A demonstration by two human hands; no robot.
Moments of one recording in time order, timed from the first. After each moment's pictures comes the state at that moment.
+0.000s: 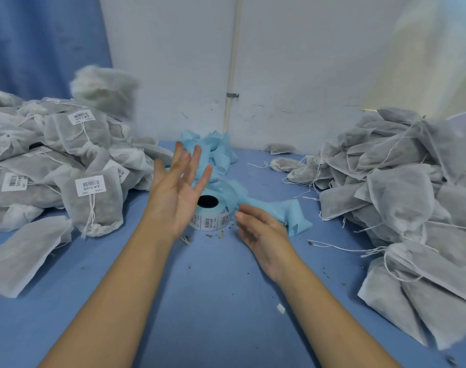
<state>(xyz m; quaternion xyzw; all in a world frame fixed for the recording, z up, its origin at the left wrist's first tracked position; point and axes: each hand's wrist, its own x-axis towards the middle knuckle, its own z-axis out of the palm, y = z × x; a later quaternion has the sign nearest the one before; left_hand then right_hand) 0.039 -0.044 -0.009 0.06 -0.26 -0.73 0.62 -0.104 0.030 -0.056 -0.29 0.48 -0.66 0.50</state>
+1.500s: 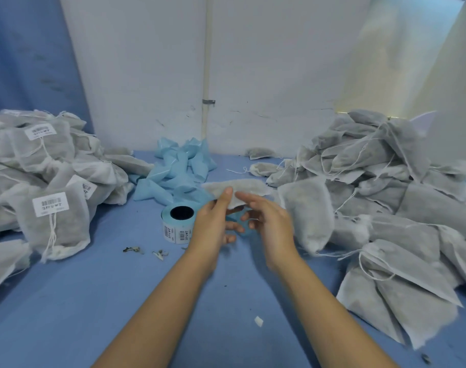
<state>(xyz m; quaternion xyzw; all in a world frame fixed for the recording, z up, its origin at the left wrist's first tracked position) -0.045 -0.005 -0.026 0.37 -0.48 -0.66 0.45 -0.136 0.034 -0.028 -0.37 0.50 -0.71 0.32</state>
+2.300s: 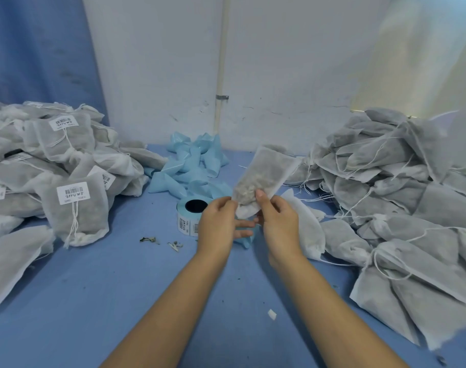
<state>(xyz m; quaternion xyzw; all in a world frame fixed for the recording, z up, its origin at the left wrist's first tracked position) -0.034 0.001 -0.031 0.36 -0.45 -0.65 0.50 -0.123 0.024 -0.039 -0.32 0.55 -0.72 0.27</state>
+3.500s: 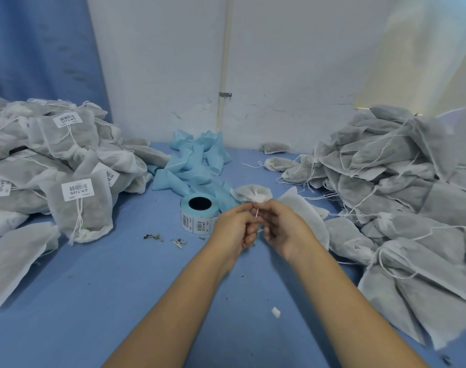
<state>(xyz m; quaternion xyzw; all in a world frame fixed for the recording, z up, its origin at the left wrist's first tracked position) -0.040 0.003 -0.035 0.32 -0.45 -0.74 0.39 -0.134 0.027 -0.023 -0.18 0.58 -0.63 0.49</state>
